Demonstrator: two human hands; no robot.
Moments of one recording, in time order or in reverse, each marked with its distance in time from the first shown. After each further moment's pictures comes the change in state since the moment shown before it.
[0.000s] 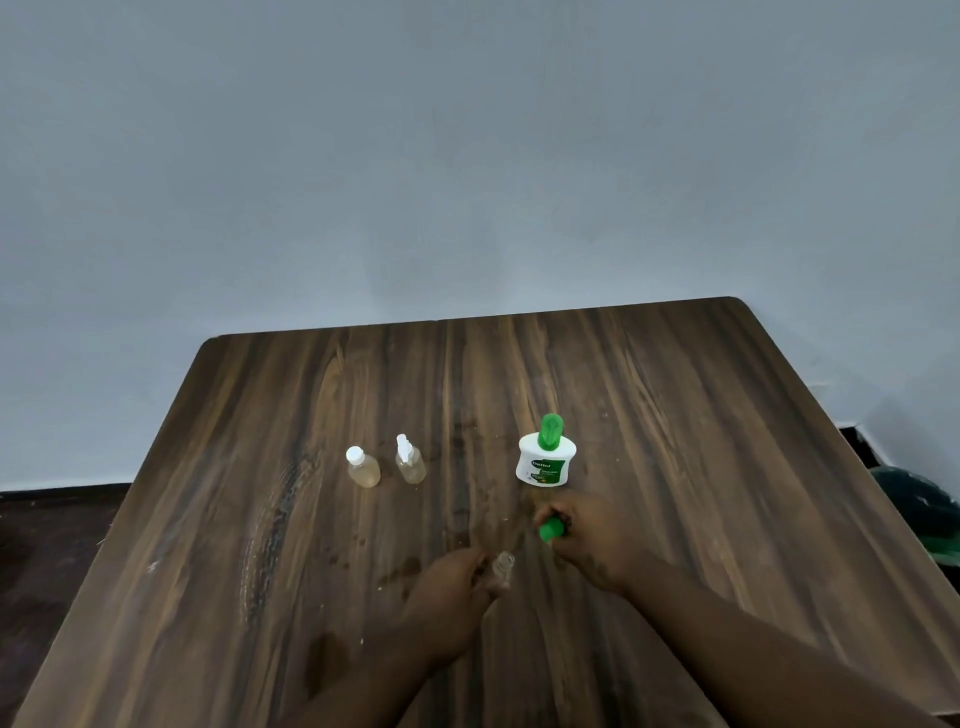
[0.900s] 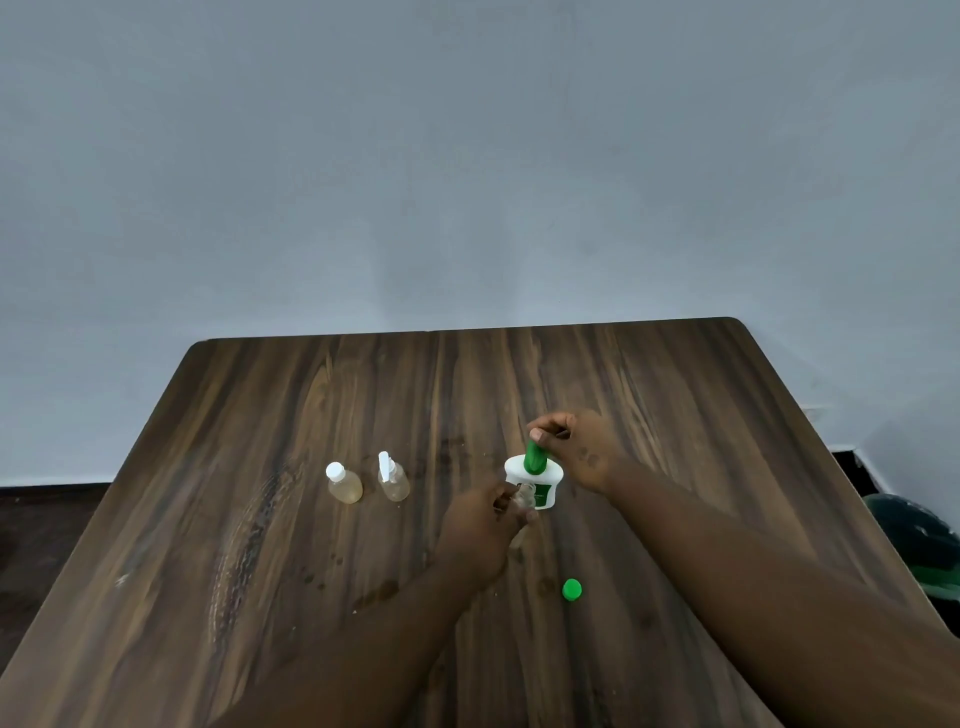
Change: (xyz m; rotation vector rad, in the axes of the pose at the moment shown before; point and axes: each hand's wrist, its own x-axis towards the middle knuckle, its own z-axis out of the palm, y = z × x) left_hand 0.092 0.063 0.003 -0.090 0.225 -0.066; right_hand 0.093 -0.022 -0.079 0.207 0.180 0.082
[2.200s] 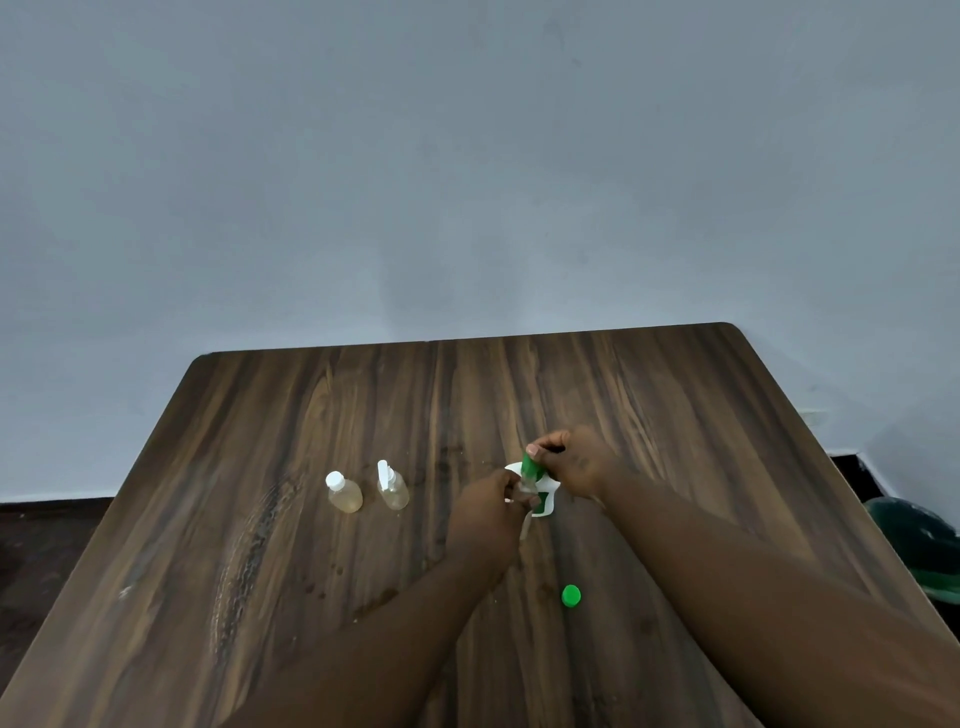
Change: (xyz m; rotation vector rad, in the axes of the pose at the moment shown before) left_hand 0.003 0.032 -0.002 0.074 0.057 0.039; right_hand -0.004 0.001 0.004 0.043 -0.045 0.118
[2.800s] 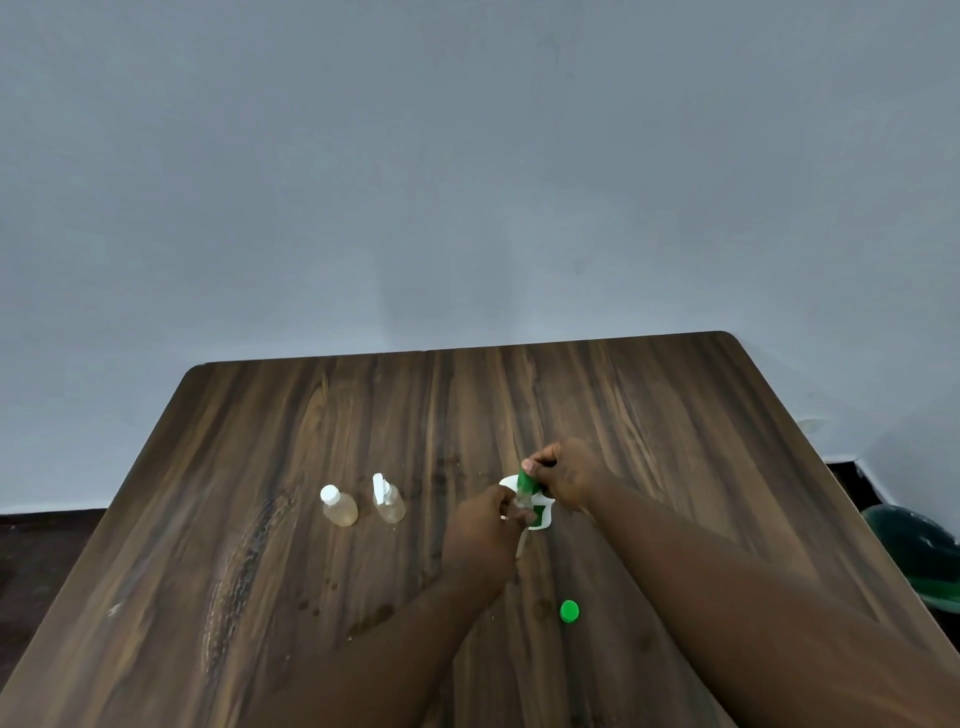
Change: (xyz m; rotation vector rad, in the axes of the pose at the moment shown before) left_hand 0.002 -0.003 0.002 0.047 0.012 -0.047; right_hand 0.009 -0.002 0.005 -0.050 -0.015 0.072
